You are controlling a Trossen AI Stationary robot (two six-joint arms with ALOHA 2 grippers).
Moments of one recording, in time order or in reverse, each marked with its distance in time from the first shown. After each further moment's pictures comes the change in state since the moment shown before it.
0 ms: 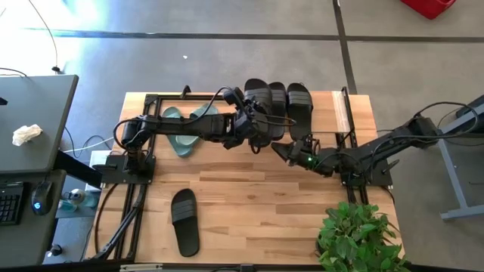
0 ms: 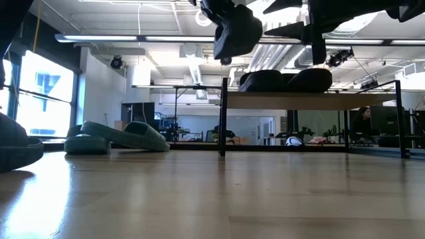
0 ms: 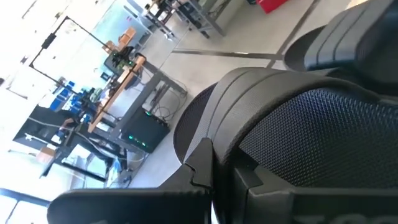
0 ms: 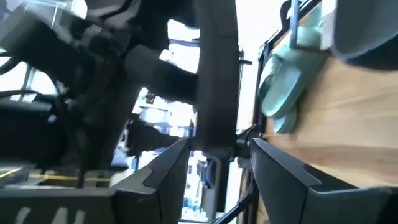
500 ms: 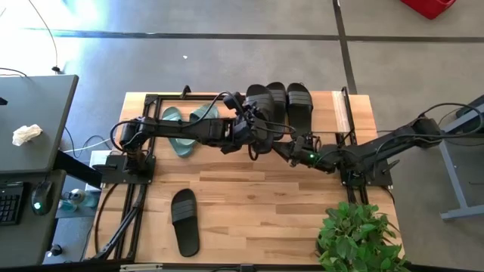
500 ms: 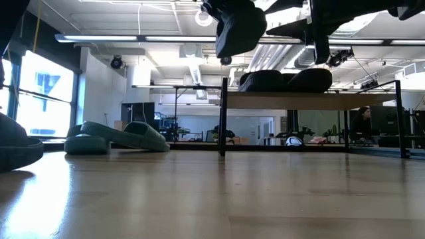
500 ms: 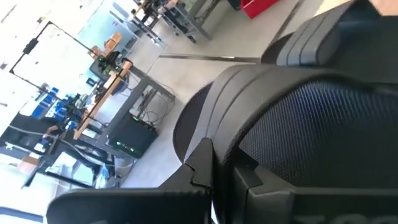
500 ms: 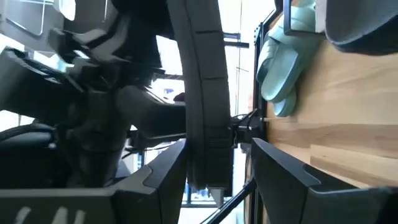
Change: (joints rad) left arm -0.036 -0.013 -0.001 -0.038 0.017 -0.029; right arm -0.031 -0.059 0.000 -0.097 -0.102 0.105
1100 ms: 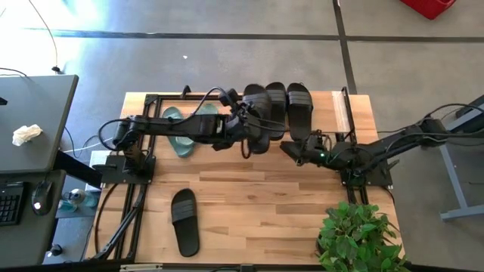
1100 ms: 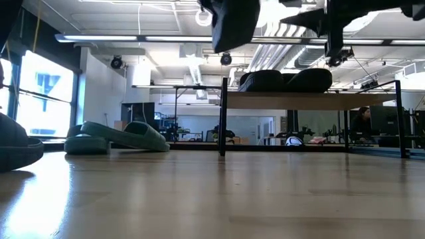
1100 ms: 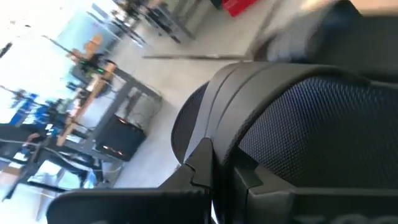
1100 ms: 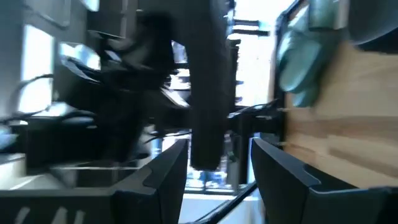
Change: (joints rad) left arm -0.002 -0.062 0.001 -0.093 0.075 -0.020; right arm 0.016 -0.163 -0.066 -0.009 -0.032 -0.039
